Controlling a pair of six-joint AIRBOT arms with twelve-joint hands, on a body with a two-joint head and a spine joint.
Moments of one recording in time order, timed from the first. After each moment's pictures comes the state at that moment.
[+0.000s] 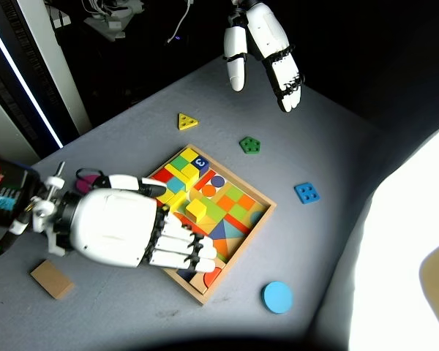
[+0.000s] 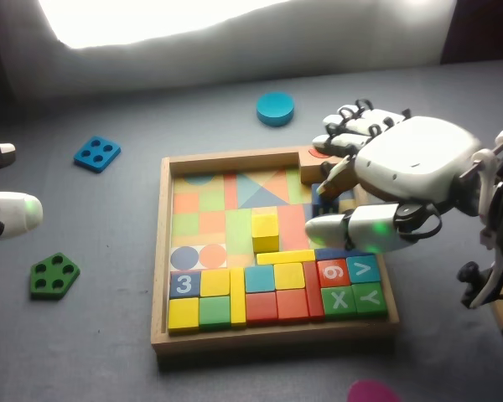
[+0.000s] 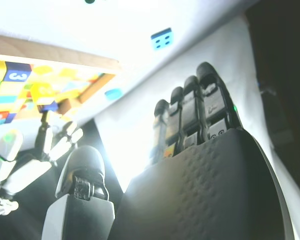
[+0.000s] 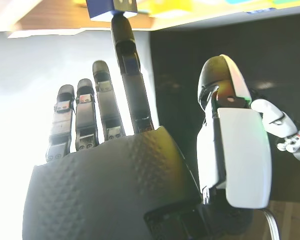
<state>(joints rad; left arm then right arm) 0.74 -0.45 0.68 -1.27 -0.40 1.68 -0.51 -1.19 1.12 0.55 0.43 -1.55</state>
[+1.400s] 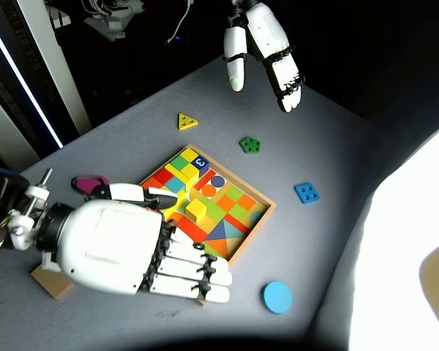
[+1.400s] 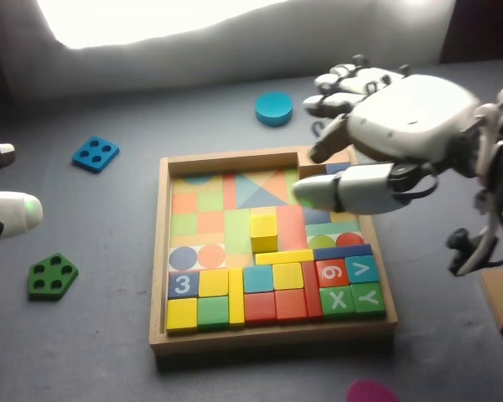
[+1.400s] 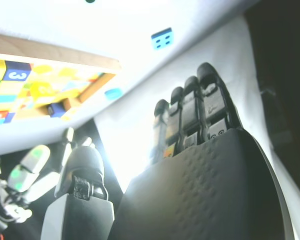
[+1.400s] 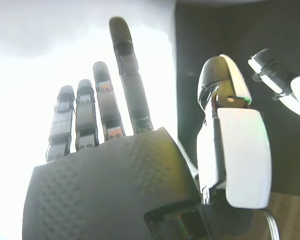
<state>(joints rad) 0.74 -0.45 0.68 -1.27 -0.40 1.67 -0.40 -1.17 1.11 0.53 0.39 -1.52</state>
